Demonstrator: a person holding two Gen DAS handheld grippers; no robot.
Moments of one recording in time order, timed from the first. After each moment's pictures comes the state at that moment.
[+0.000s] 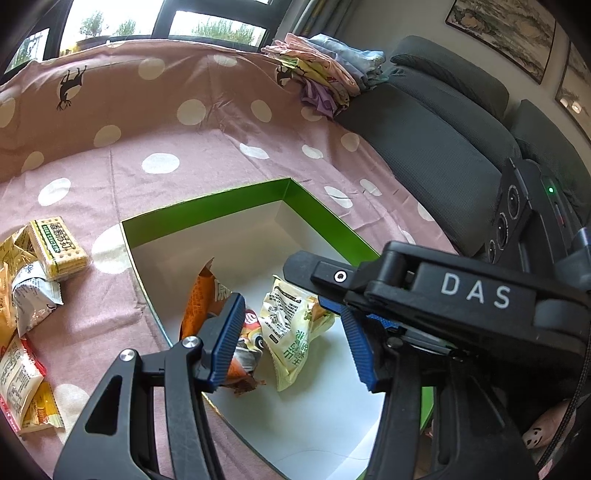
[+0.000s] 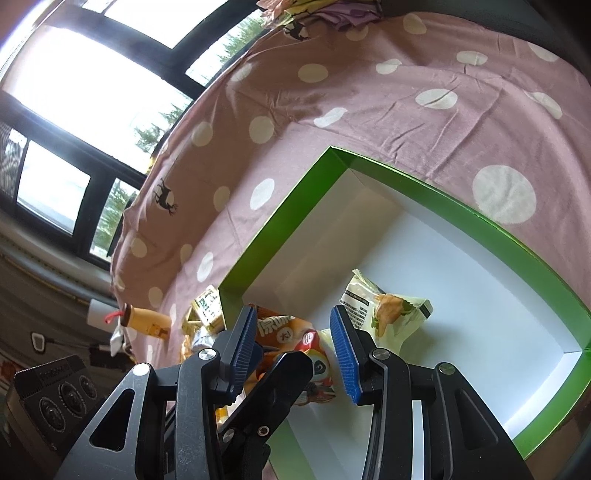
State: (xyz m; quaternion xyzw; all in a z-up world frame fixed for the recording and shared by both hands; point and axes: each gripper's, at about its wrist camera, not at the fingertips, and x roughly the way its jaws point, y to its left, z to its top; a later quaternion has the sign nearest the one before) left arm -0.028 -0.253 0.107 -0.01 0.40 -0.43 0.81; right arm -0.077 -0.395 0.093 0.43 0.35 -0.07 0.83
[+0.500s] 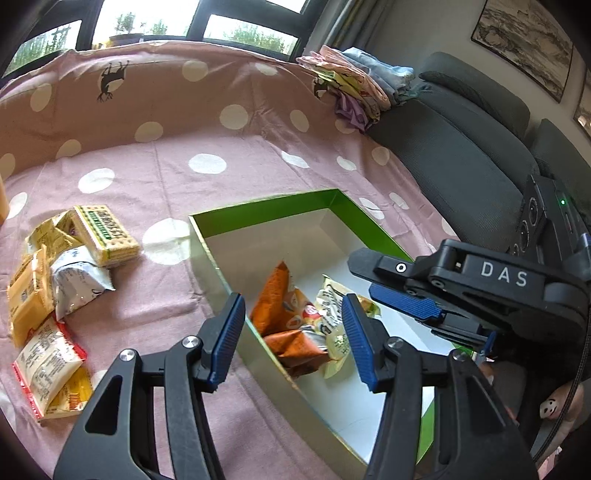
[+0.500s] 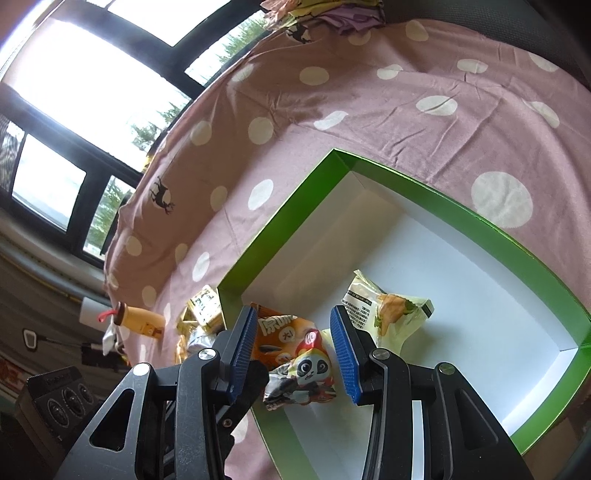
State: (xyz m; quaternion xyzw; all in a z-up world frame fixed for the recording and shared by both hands) left arm -0.019 -0.201 0.111 -0.03 0.40 -0.37 0.84; right arm -0.074 -0.386 0.100 0.41 0.35 -0.08 0.84
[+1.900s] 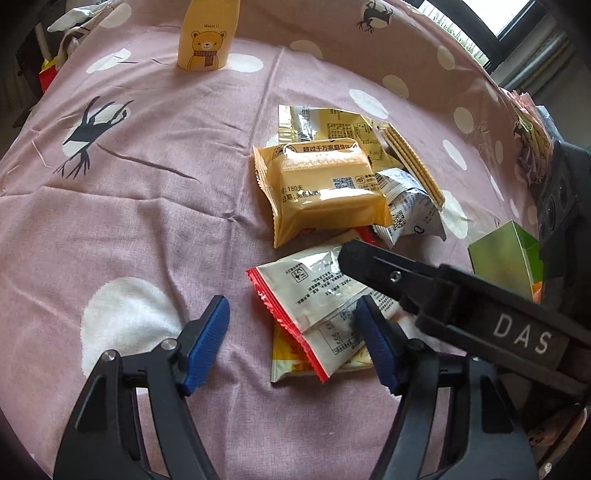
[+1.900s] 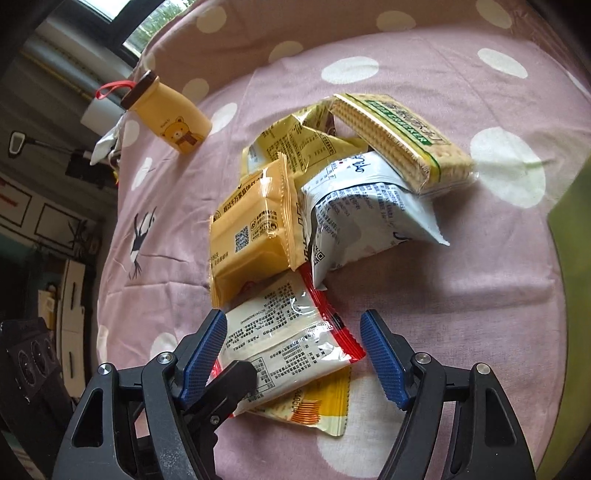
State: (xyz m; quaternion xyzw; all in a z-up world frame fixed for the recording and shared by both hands) left arm 0.046 -0.003 0.030 -0.13 0.53 -0.12 0.83; right arm 0.076 -0.155 0.031 0.19 0.55 0.12 0.80
